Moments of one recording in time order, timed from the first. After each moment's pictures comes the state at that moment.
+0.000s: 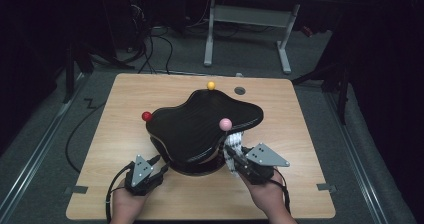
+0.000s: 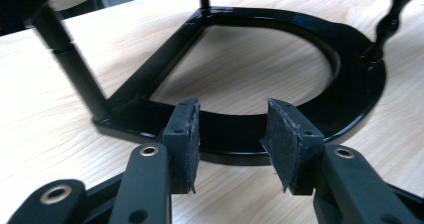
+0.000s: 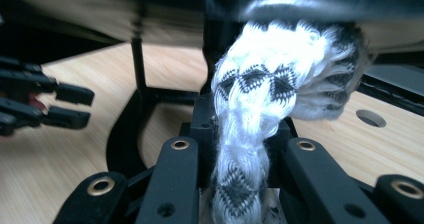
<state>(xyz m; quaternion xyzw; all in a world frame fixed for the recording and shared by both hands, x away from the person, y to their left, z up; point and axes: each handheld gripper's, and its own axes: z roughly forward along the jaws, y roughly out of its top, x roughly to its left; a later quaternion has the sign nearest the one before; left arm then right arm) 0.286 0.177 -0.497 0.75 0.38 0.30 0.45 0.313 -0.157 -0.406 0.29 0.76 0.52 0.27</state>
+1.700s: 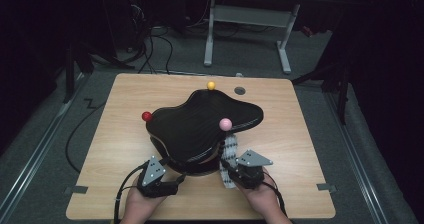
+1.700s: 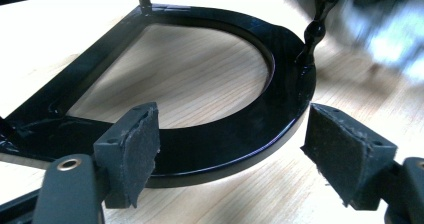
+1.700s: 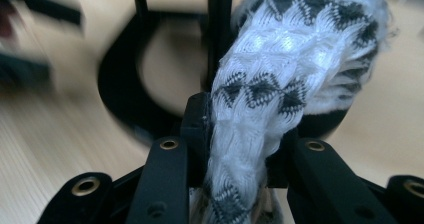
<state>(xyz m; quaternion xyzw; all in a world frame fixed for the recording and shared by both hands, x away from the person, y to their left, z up) 0.288 0.150 -0.498 0.77 0.36 0.23 0.48 0.331 -0.152 -0.473 0.32 0.81 0.45 0.20</state>
